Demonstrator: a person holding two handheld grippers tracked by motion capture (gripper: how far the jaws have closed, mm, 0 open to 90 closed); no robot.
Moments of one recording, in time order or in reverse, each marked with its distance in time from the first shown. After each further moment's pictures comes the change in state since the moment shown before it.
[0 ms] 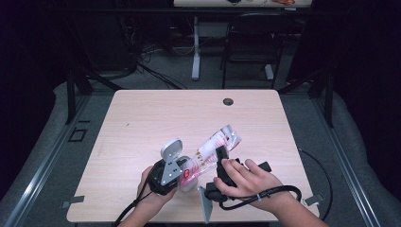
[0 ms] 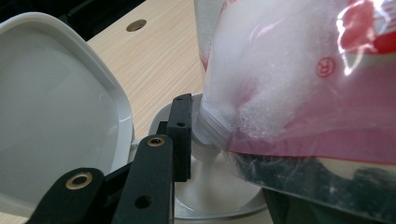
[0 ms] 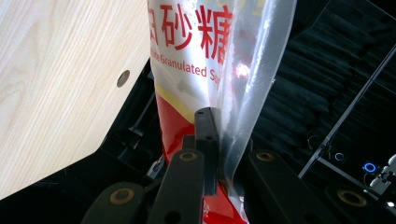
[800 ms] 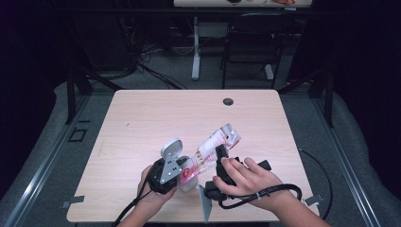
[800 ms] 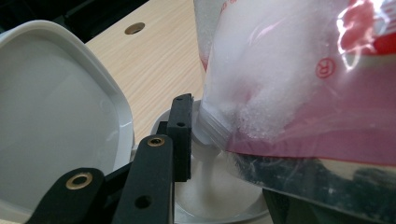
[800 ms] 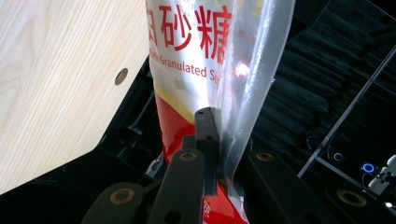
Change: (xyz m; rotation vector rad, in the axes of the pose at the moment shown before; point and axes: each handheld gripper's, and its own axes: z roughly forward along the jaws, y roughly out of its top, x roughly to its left) left arm 0.002 0.002 0.000 -0.014 -0.014 -0.015; right arm -0.006 -0.001 0.000 -0.001 0.005 -0.009
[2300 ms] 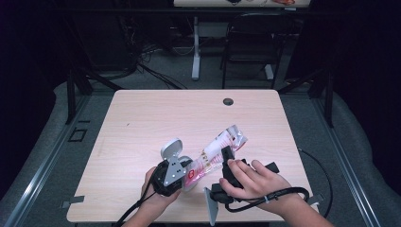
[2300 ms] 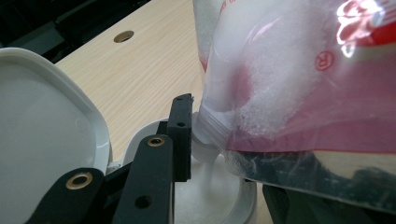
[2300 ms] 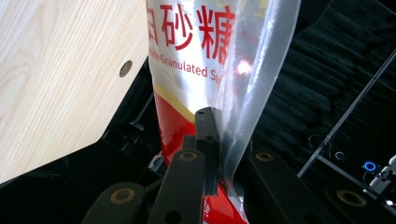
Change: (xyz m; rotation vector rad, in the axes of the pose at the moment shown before) left arm -0.011 0.008 0.001 -0.017 -0.028 0.006; right arm 0.003 -0.012 -0.011 0.000 0.010 -0.001
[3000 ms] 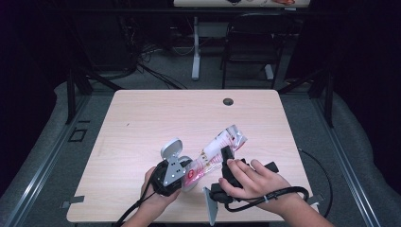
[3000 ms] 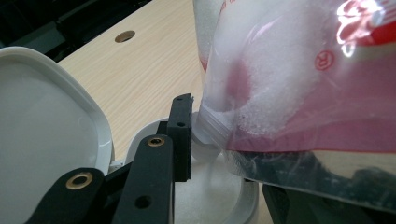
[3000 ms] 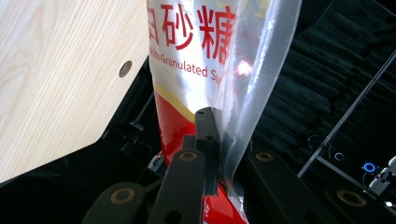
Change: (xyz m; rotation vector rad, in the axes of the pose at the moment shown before) left arm 0.001 0.000 -0.001 0.000 0.005 -0.001; right arm -0.001 0.001 0.000 0.008 -0.002 -0.010
